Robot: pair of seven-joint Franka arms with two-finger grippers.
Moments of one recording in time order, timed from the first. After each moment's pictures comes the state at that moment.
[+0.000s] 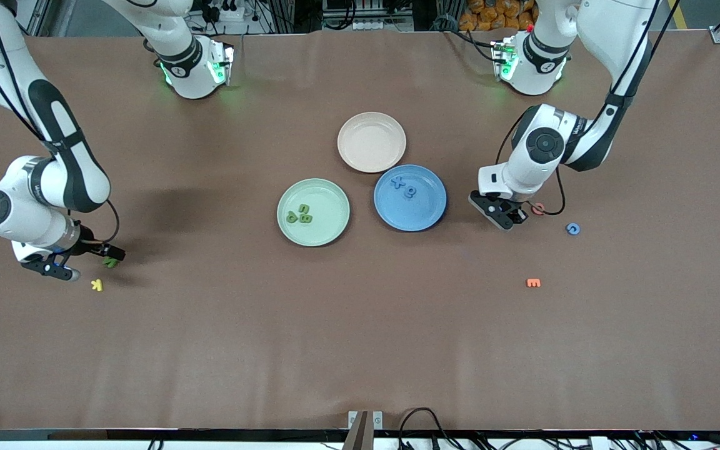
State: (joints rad) left arm -0.21 0.29 -0.15 -2.38 0.16 2.68 0.34; right arm -0.28 0.50 0.03 -2.02 -0.10 2.50 0.12
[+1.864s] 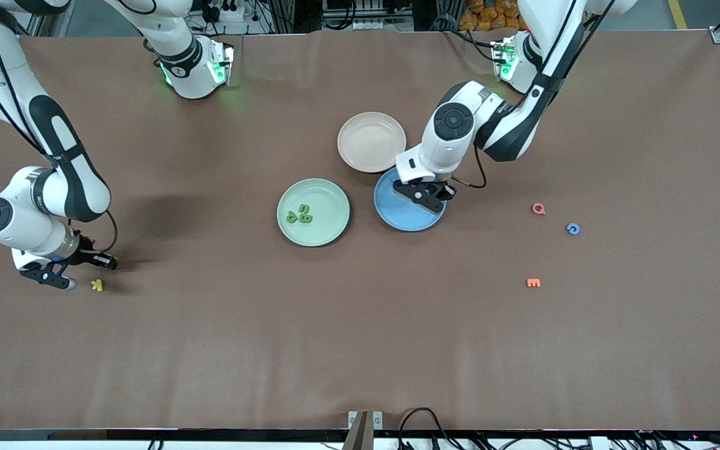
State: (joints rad) left arm -0.53 0.33 -0.18 -2.11 0.02 2.42 -0.18; right arm -0.32 0.58 0.04 -1.96 -0.10 2.57 0.12
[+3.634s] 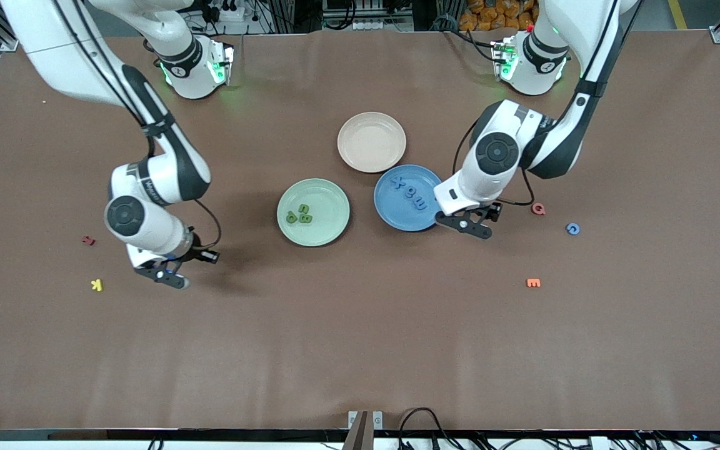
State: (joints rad) left arm -0.52 0.33 -0.01 -2.02 0.02 2.25 -0.14; right arm 0.05 0.50 0.16 -1.95 -0.10 2.39 0.62
